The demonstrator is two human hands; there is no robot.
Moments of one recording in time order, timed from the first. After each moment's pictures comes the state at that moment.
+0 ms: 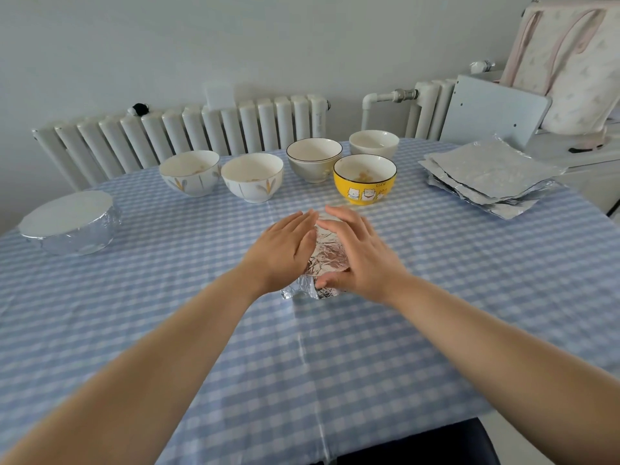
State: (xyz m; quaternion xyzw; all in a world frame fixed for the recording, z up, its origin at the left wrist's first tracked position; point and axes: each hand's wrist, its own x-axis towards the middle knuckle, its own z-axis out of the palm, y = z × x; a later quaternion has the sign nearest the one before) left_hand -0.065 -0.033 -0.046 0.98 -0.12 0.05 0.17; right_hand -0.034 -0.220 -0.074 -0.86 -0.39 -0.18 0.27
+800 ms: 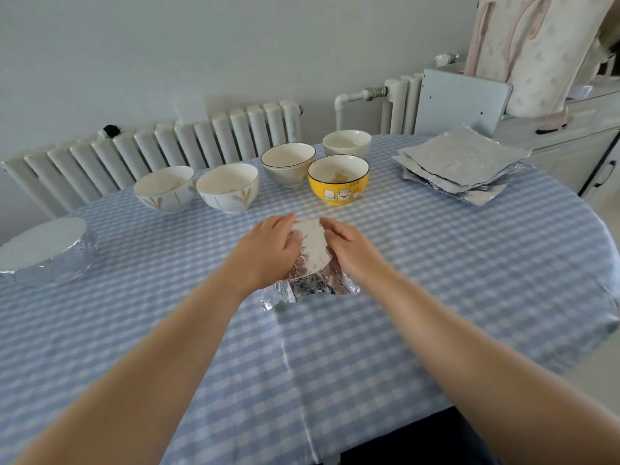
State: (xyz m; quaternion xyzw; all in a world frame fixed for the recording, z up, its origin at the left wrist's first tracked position) left_hand -0.065 -0.055 -0.019 0.98 -0.07 0.02 0.18; right_hand -0.034 -0.218 -0.063 -0.80 -0.09 0.06 0.59
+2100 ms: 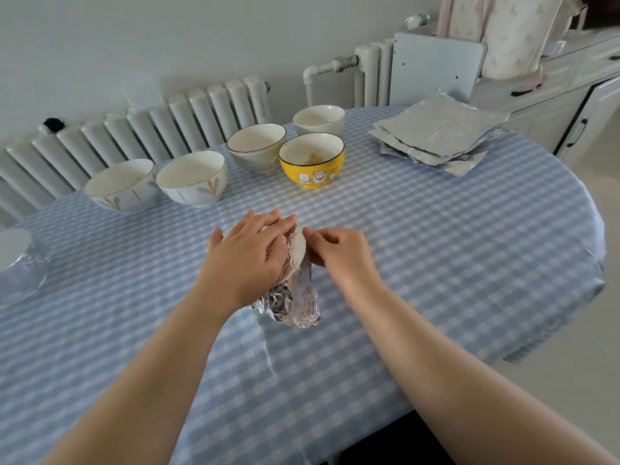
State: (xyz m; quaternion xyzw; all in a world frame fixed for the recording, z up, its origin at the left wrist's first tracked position) left_hand -0.077 -0.064 -0.034 0.98 -0.10 0.04 0.14; right_hand -0.061 -0.218 -0.073 -0.73 0.04 -0.01 0.69
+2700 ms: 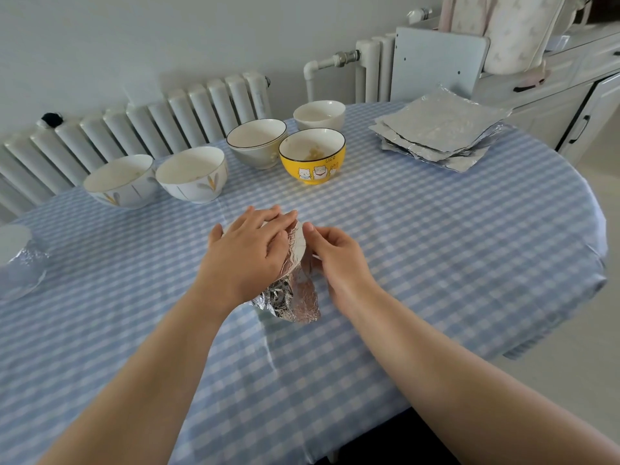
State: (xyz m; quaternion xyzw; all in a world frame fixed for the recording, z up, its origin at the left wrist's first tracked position) left_hand -0.075 -0.062 -0.036 0.98 -0.10 0.05 0.14; right_hand -0.067 -0.205 -0.081 -0.58 0.09 0.07 0.81
